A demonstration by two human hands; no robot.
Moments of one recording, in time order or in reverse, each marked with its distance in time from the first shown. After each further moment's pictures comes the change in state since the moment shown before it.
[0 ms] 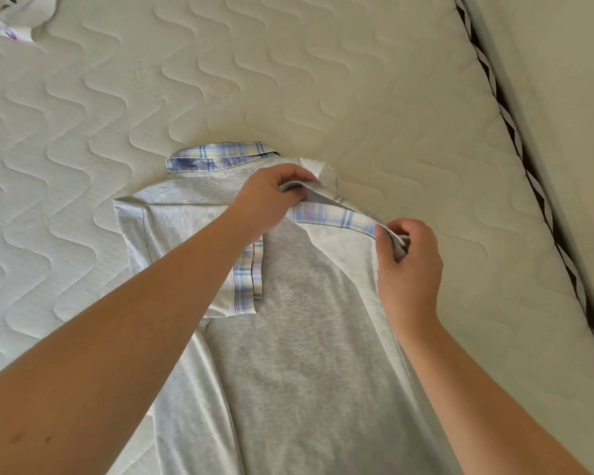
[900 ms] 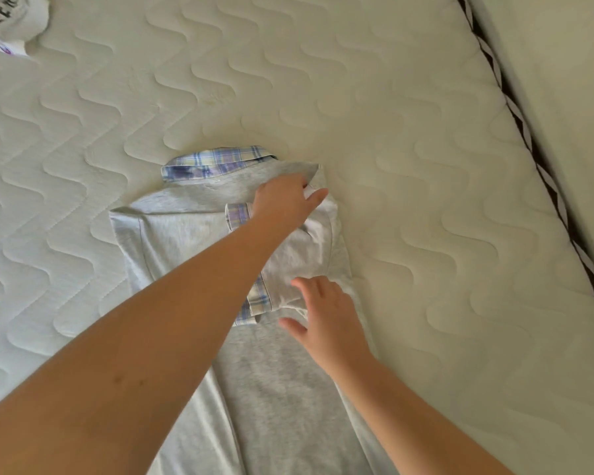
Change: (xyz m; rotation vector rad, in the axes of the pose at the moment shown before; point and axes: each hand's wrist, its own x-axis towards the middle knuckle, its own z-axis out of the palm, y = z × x) left_hand 0.048 -0.021 0.039 0.799 -0.003 0.016; right_hand -0.073 0.011 0.060 -0.400 -0.651 -0.322
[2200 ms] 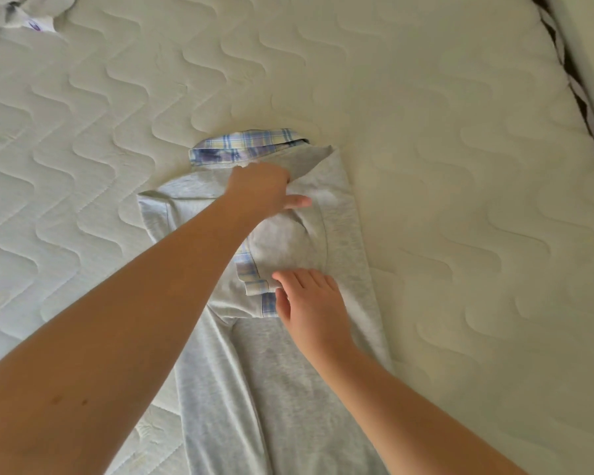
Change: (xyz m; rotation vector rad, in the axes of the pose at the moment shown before) left_hand -0.009 -0.064 -0.045 0.312 -0.216 0.008; right_hand 0.027 -0.044 0.041 -0.029 0.300 -0.178
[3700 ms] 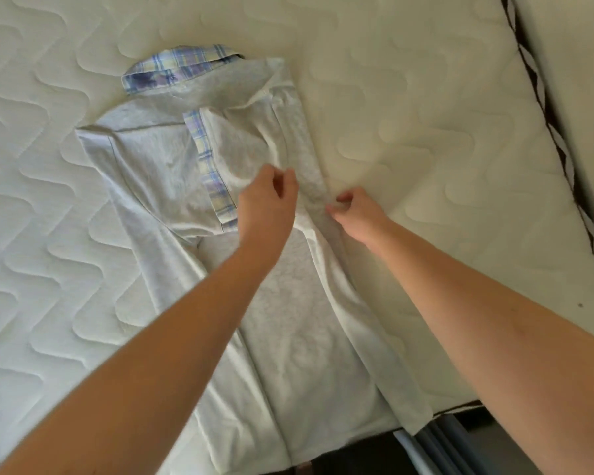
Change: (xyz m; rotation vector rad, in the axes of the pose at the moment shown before) left_hand -0.146 0.112 0.097 -0.926 0.451 -0.180; right_hand -0.041 0.113 -0.058 0.393 -0.347 0.902
